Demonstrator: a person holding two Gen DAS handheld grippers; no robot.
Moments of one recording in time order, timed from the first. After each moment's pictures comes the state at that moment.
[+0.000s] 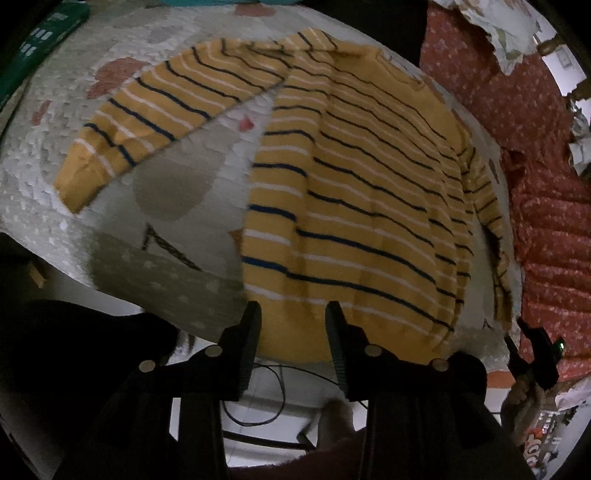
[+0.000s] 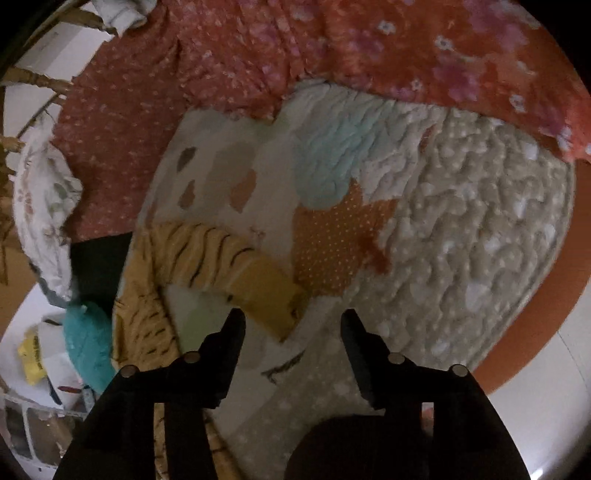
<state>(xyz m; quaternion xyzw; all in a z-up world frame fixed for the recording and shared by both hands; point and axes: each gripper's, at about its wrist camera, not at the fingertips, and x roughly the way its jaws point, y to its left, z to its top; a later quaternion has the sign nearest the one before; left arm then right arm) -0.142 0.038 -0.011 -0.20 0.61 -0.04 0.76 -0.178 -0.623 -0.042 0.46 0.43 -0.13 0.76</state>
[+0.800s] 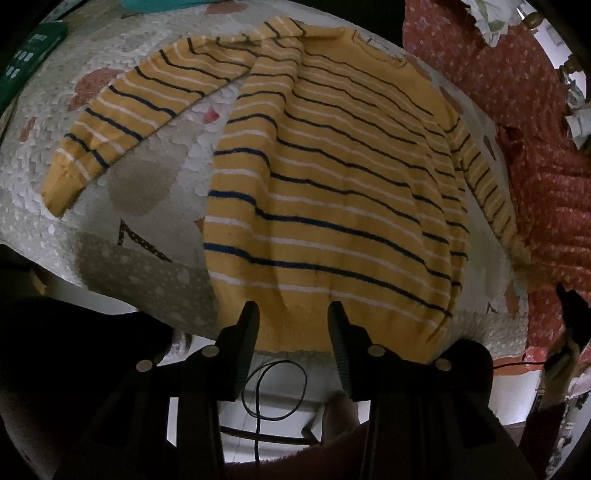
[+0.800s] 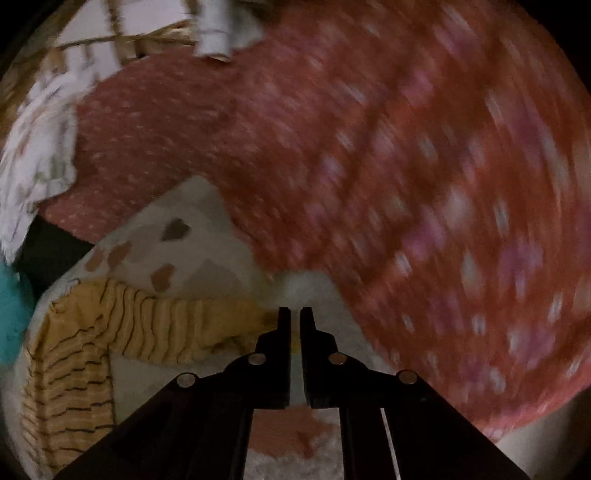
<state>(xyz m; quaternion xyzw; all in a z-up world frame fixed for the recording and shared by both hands) -0.142 0.005 -0.012 -0.17 0.62 -0.05 0.76 -0.131 -0.672 0.049 0.24 0.38 -0.23 0.86</state>
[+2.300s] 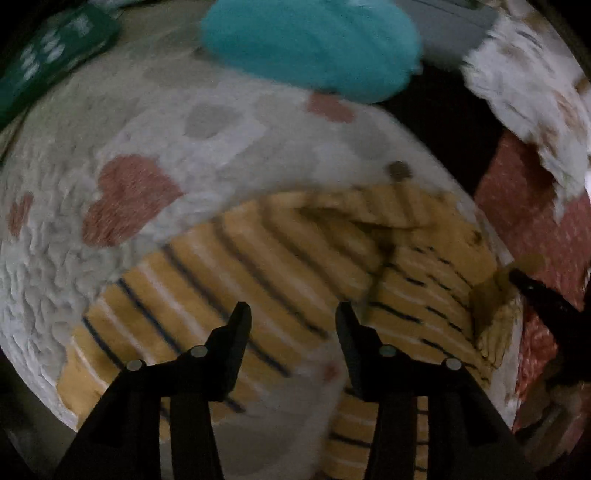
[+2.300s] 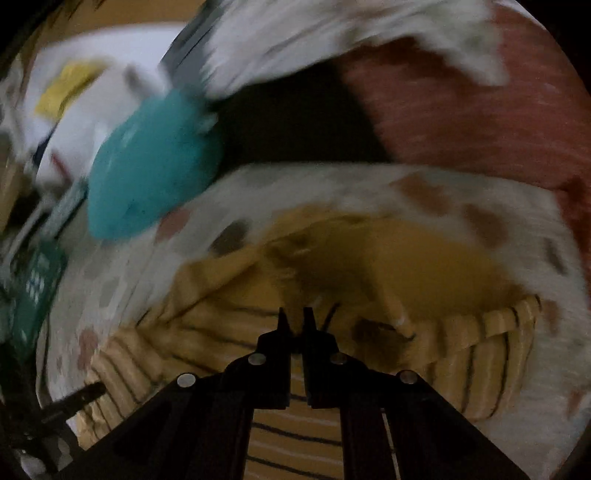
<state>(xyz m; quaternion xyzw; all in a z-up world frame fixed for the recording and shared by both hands) 0.011 0.174 -0.047 -0.30 0.51 0.04 0.81 0.151 -0.147 0.035 0.02 0.46 0.15 0.87</state>
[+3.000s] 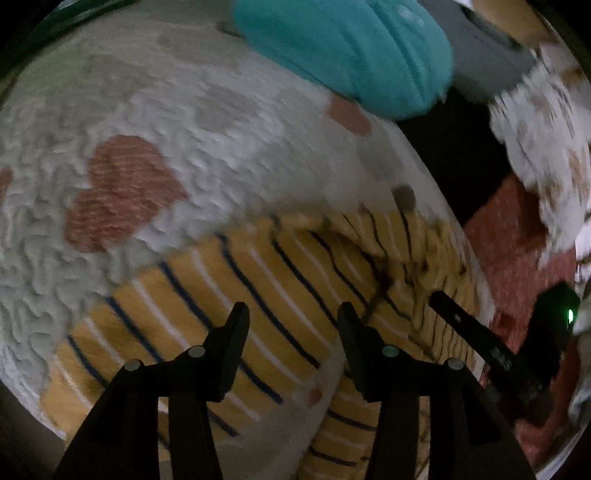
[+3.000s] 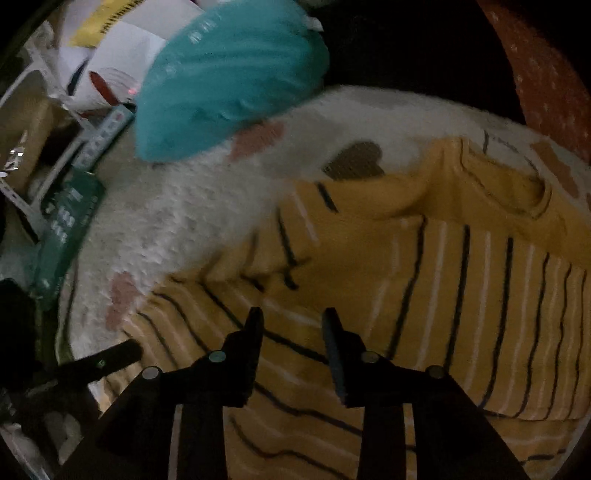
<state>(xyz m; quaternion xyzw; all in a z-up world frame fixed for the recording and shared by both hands) 0.032 0.210 -0.049 -0.38 0.50 0.03 0.78 0.156 -0.065 -0.006 0.02 0.51 0.25 0.82</state>
